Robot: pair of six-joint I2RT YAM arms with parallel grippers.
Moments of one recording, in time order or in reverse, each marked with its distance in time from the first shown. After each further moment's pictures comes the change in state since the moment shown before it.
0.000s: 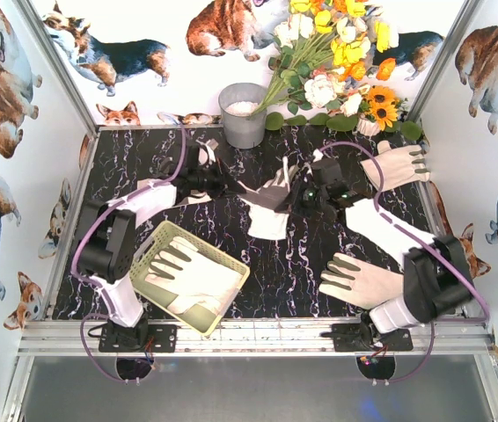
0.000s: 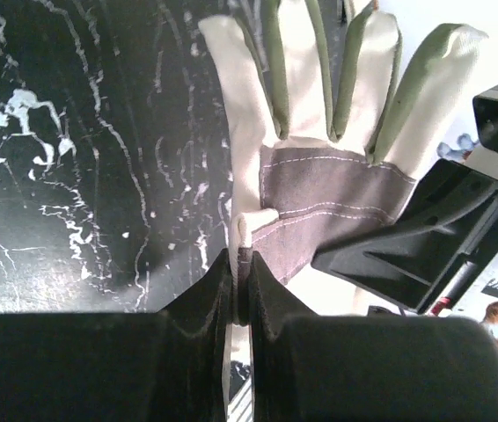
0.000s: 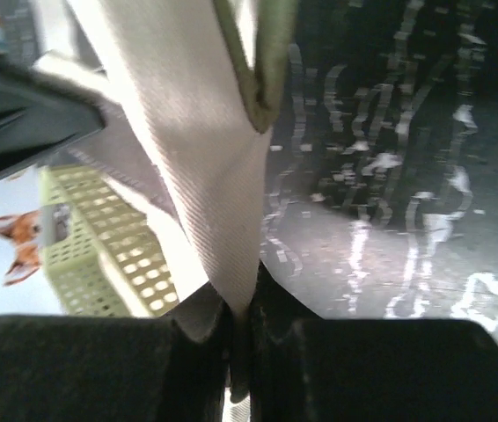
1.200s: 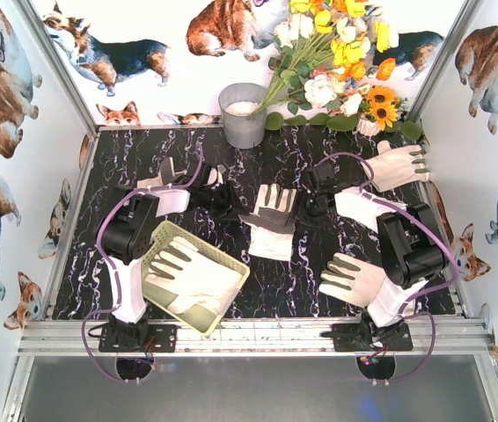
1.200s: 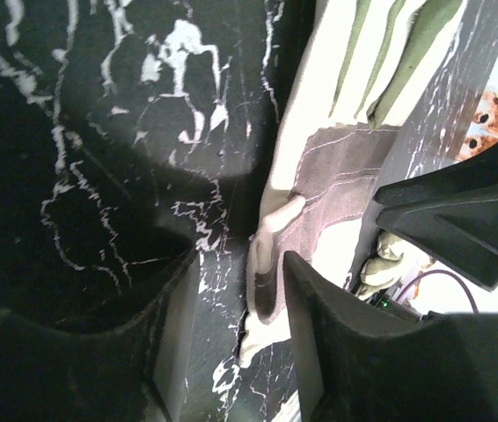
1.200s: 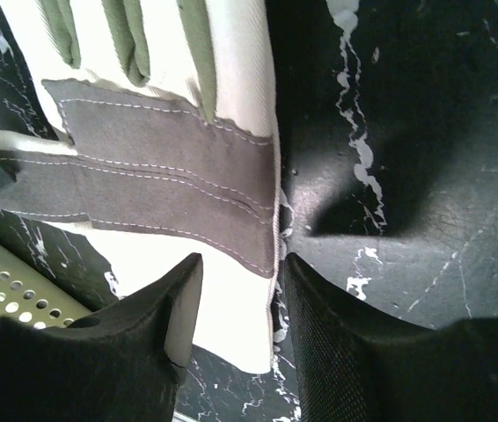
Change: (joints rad) left arm -0.025 0.228 -0.032 0.003 -0.031 0.070; right arm -0.073 0.274 0.064 -0.198 0.102 -0.137
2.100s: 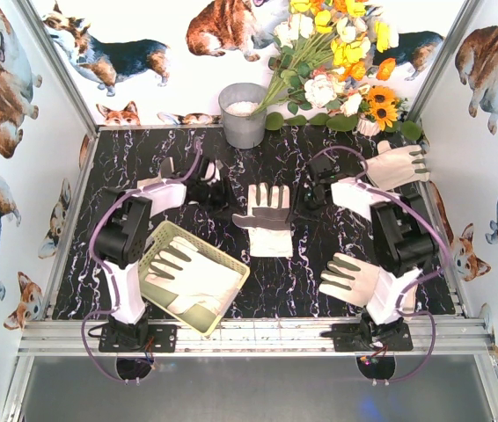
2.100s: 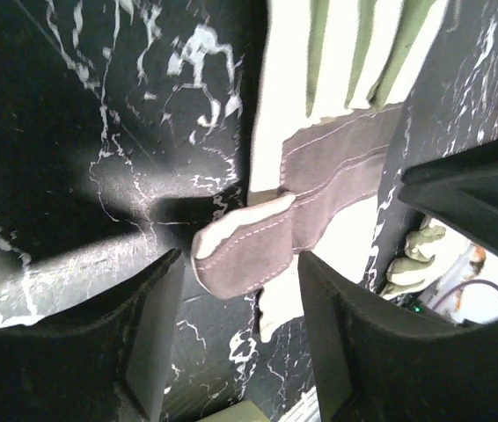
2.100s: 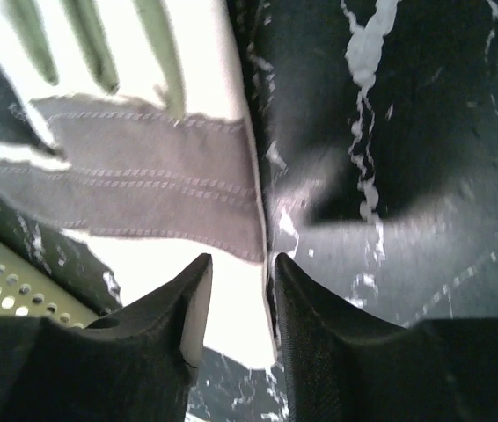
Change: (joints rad) left arm 0.010 -0.050 0.053 -0.190 -0.080 0.108; right arm -0.025 0.117 0.126 -0.054 -0.043 -0.082
